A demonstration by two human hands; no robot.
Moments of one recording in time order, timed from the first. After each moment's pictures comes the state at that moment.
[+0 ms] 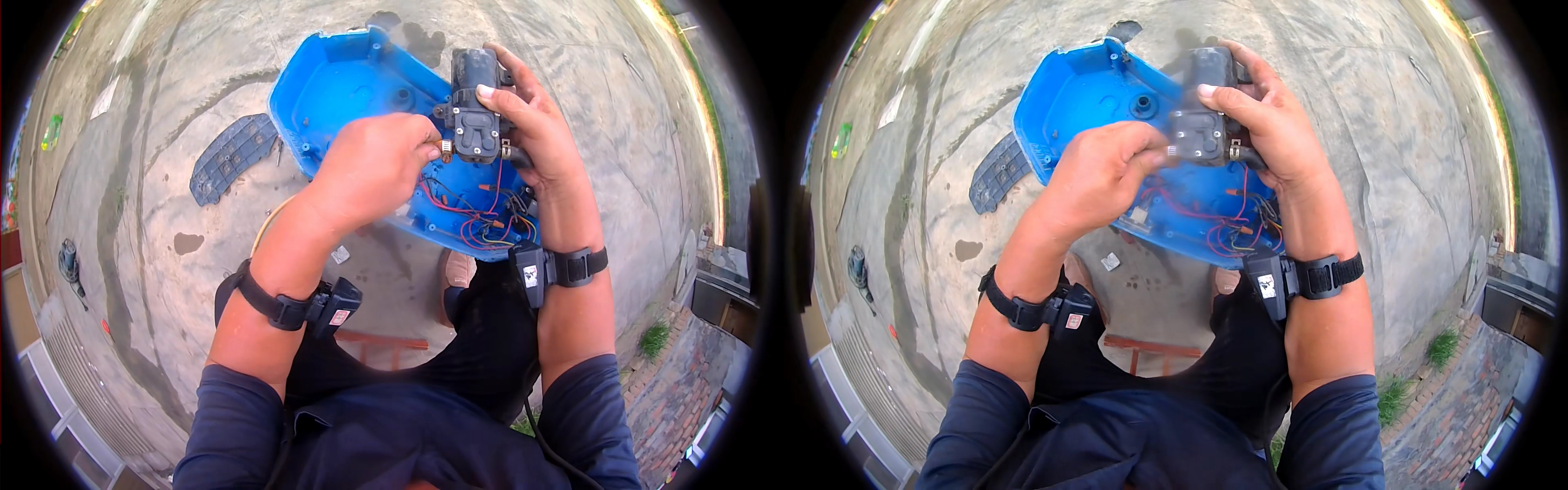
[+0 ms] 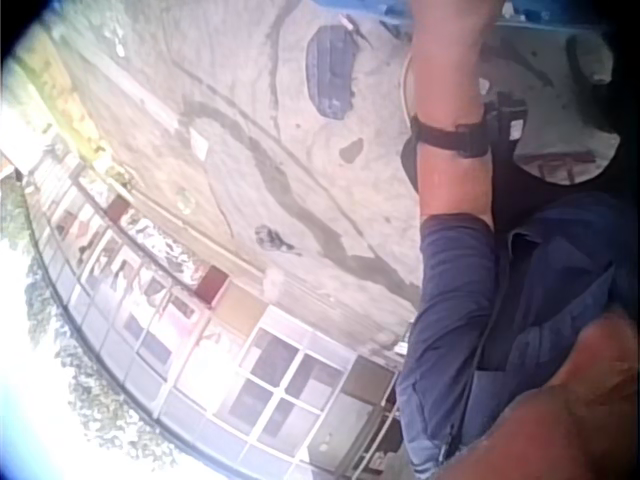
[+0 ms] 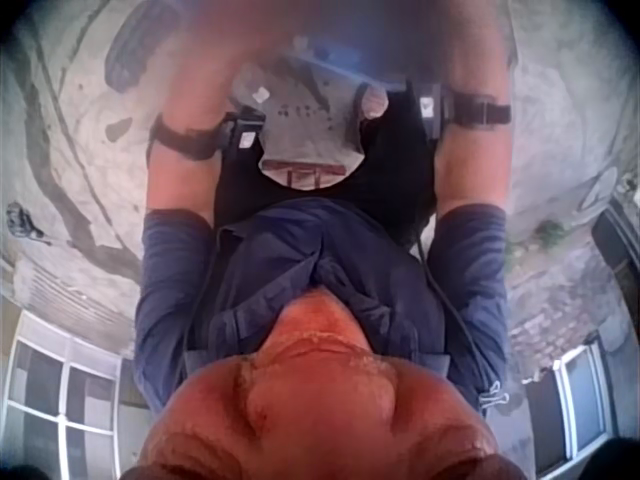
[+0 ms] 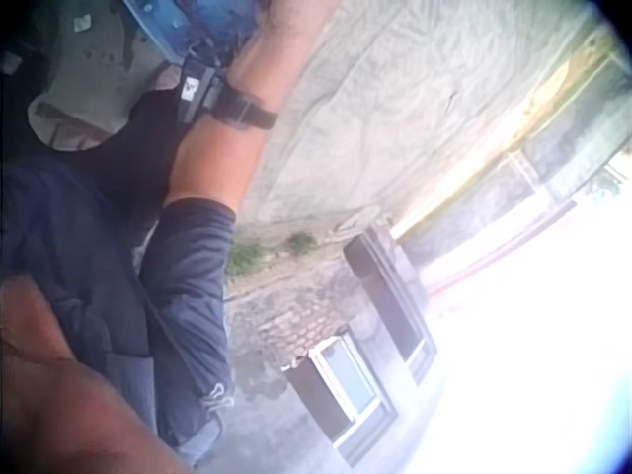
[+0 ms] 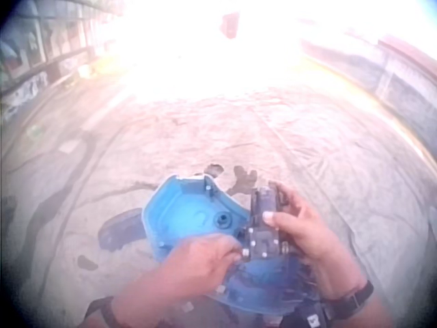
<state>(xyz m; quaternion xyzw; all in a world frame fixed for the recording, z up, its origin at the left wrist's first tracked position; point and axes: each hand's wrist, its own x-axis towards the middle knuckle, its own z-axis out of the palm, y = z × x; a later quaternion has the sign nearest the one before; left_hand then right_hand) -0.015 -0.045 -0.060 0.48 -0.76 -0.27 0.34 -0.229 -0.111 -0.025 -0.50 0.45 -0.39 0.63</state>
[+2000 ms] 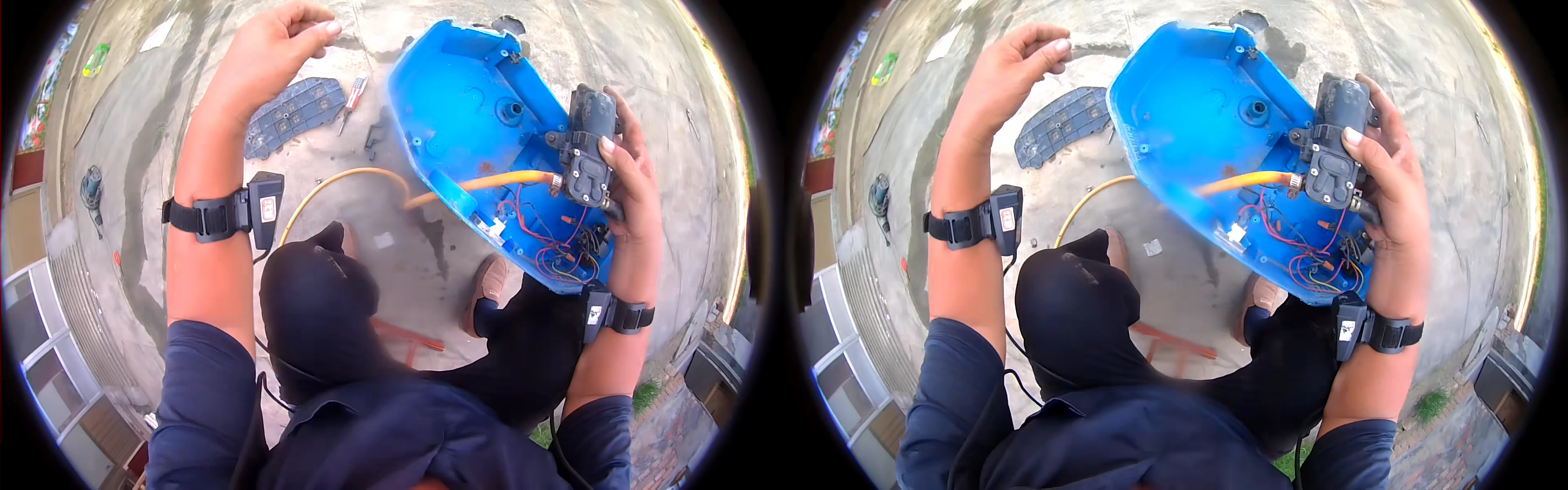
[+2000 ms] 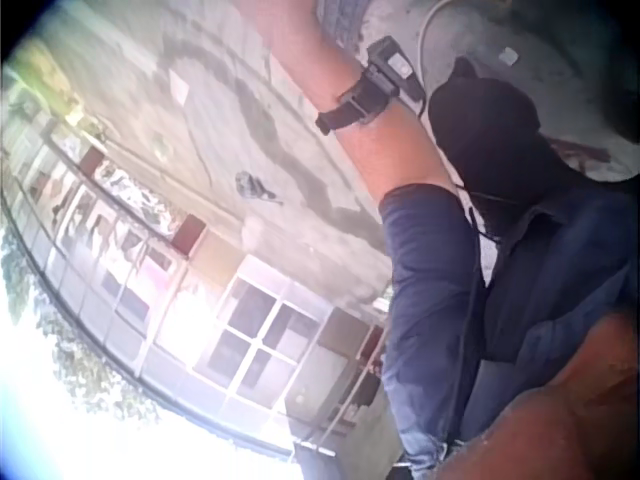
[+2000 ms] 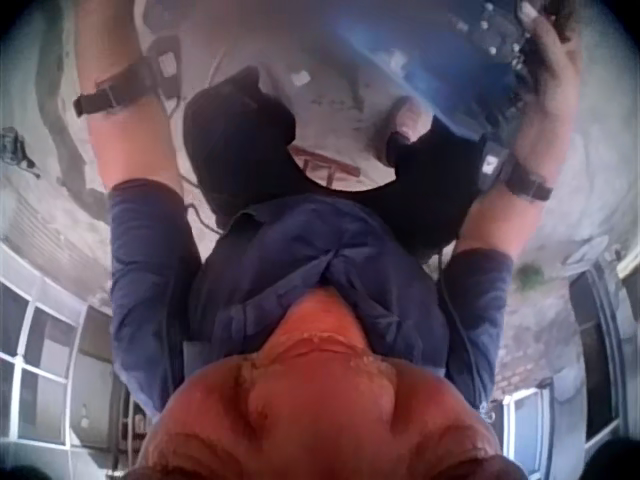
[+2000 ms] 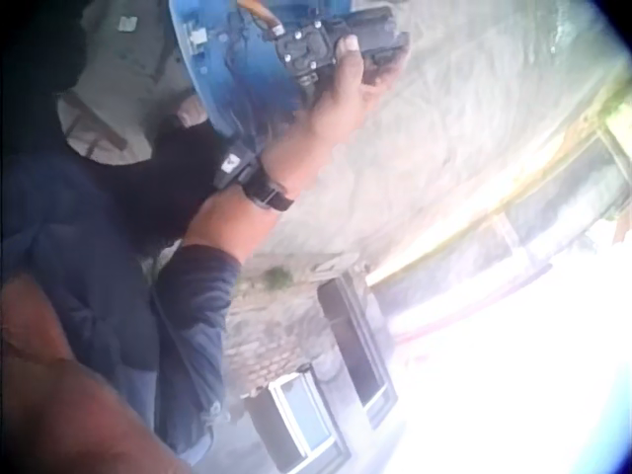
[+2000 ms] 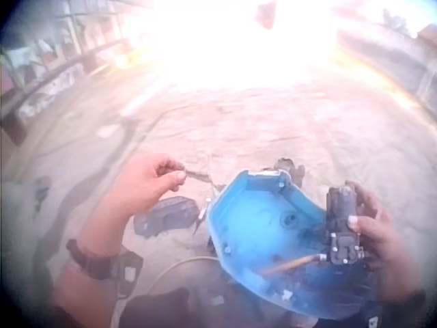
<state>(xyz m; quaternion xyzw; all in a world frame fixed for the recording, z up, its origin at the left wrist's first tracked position) 0.188 -0.075 -0.044 0.66 -0.59 -0.30 0.36 -0.229 -0.110 -0.025 -0.53 0.45 -0.36 0.62</state>
